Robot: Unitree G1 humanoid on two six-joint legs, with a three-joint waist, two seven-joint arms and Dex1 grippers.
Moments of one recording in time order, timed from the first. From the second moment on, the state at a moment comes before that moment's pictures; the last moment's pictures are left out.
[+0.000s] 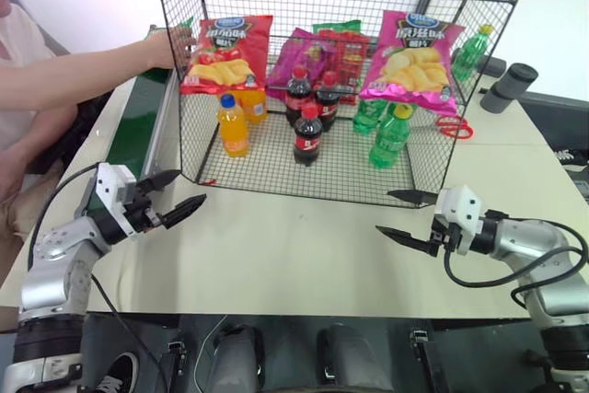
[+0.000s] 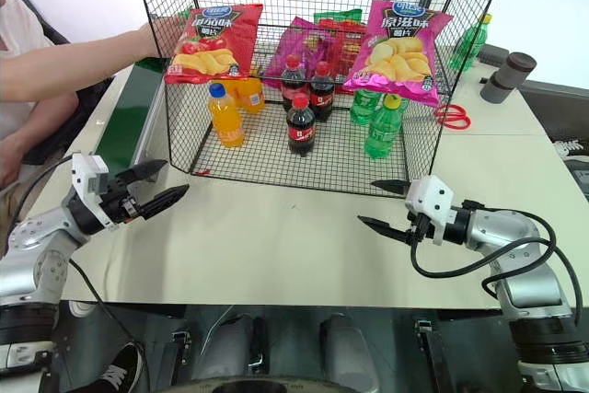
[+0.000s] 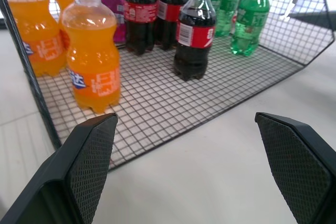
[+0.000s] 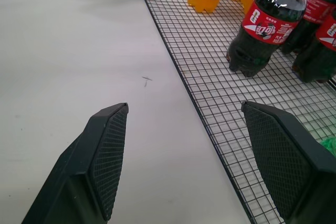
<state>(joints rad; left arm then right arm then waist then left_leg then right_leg) -0.14 0.63 0.29 0.10 -0.50 0.17 -1.02 -0.08 -0.75 -0.10 -0.09 0.33 0.00 1.07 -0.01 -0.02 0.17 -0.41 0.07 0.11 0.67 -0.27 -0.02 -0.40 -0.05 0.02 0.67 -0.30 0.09</state>
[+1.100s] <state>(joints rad) 0.12 0.71 0.44 0.03 -0.23 -0.14 -0.75 -0.25 -0.60 0.10 -0.13 0.38 0.17 1.11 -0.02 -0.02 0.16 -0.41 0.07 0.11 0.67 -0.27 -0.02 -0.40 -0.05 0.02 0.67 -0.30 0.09</state>
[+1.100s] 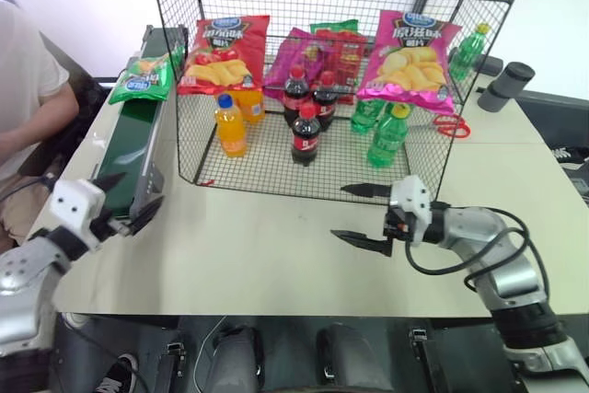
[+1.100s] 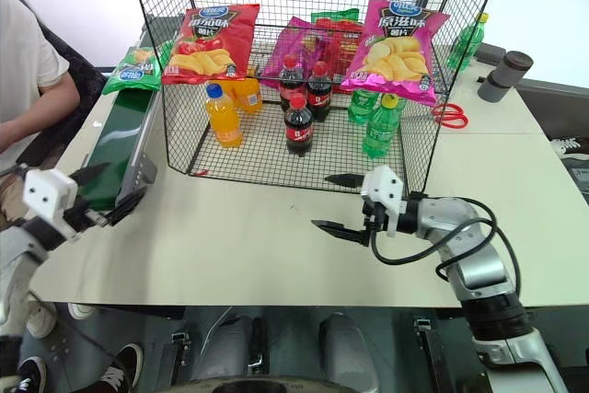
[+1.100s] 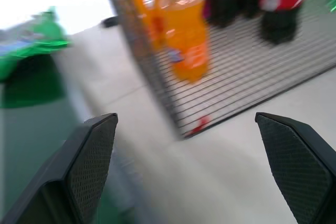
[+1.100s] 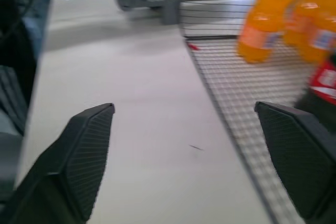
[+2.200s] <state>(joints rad) 0.26 0.89 0.41 0.29 0.31 -0.61 -0.34 -0.44 -0.44 0.23 -0.08 0.45 0.22 1.21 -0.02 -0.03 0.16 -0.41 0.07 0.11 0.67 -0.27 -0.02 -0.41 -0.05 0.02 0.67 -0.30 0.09</state>
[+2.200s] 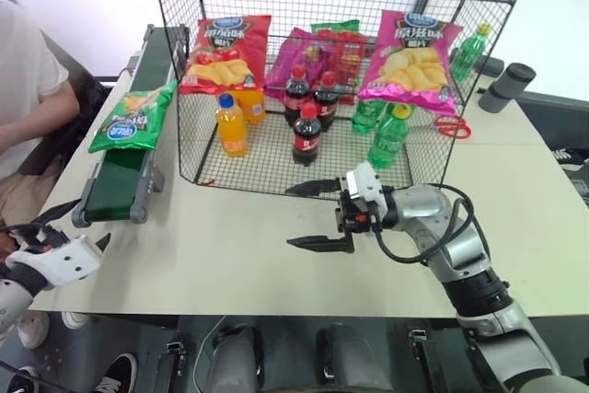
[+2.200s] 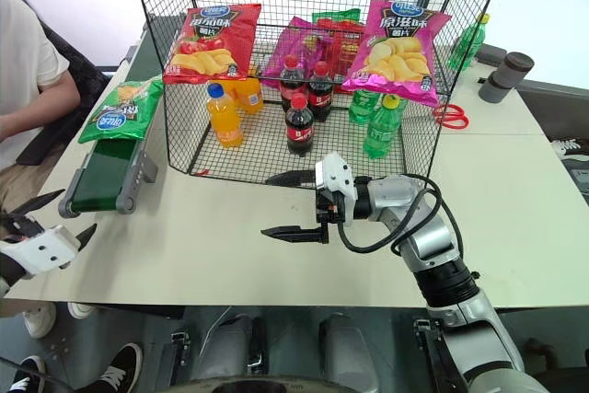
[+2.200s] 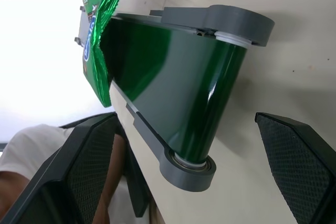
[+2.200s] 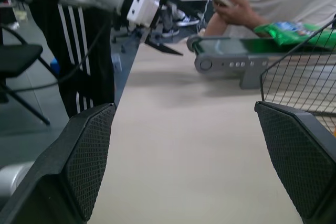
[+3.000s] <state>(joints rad) 0.23 0.91 0.35 0.34 0.34 -0.64 -0.27 -0.39 -0.41 0.18 -0.10 0.50 0.36 1.08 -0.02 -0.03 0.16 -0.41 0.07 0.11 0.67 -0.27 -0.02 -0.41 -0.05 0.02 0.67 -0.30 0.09</state>
